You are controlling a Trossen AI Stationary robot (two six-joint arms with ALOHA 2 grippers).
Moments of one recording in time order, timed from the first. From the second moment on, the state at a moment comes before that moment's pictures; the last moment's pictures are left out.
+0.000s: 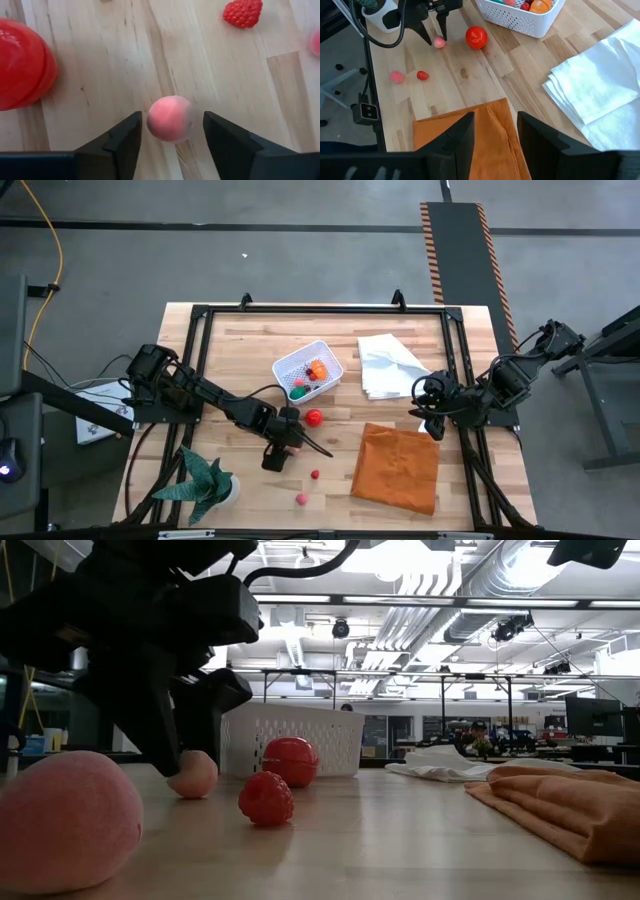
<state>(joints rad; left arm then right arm) -0.22 1.73 0.91 -0.26 0.04 -0.10 0.60 0.94 1.04 -1.02 0.45 0.96</state>
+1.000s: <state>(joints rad) -0.22 1.73 0.96 -0.35 0.07 -0.13 0.60 0.94 1.04 -1.02 0.45 0.96</state>
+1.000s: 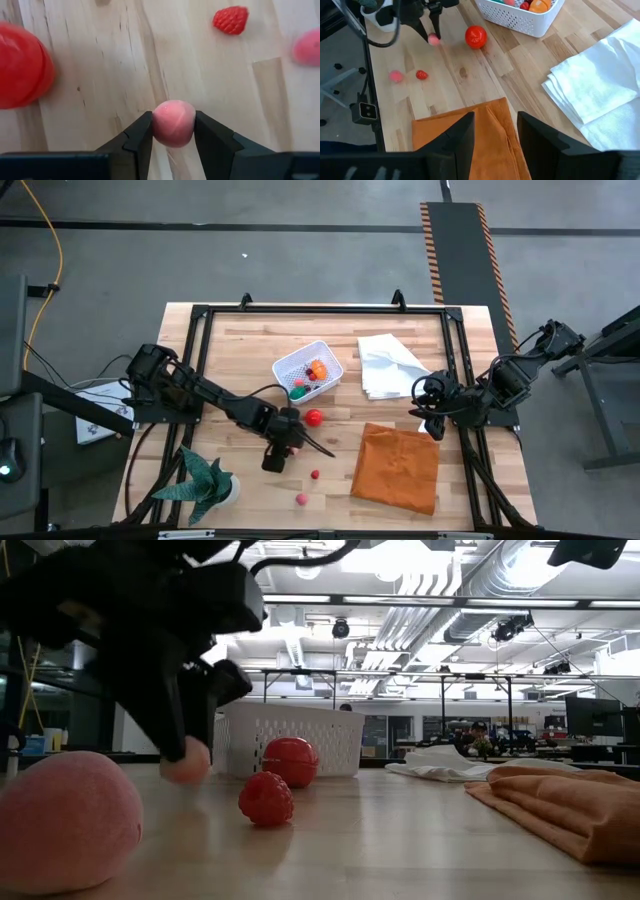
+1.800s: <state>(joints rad) -0.12 1.73 1.34 -0.71 -0.02 -0.09 0.60 0.94 1.04 -1.03 0.45 0.94</state>
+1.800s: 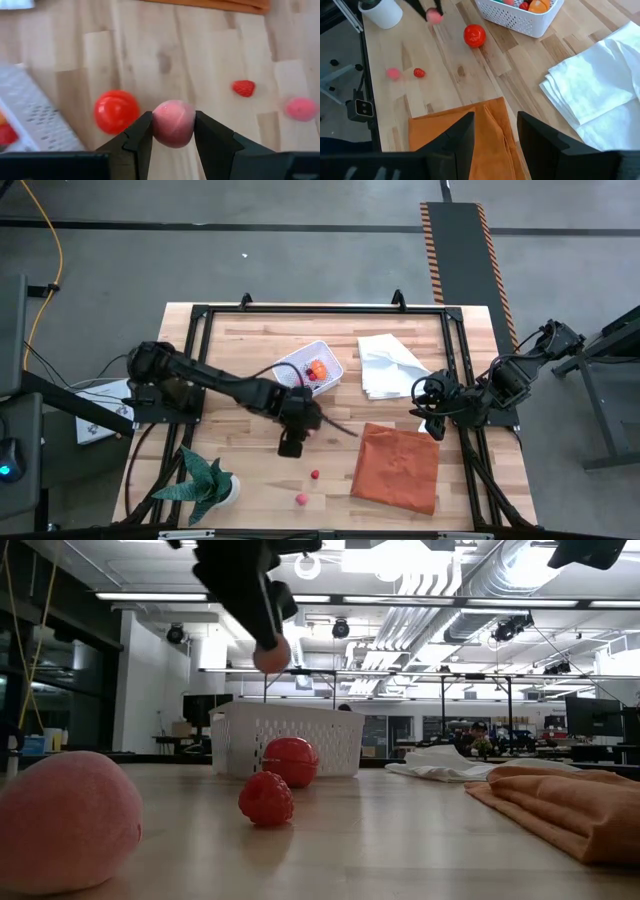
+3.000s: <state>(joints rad) 0.41 1.76 1.50 -0.95 -0.01 -0.06 0.60 0.94 1.04 -1.02 0.48 0.94</state>
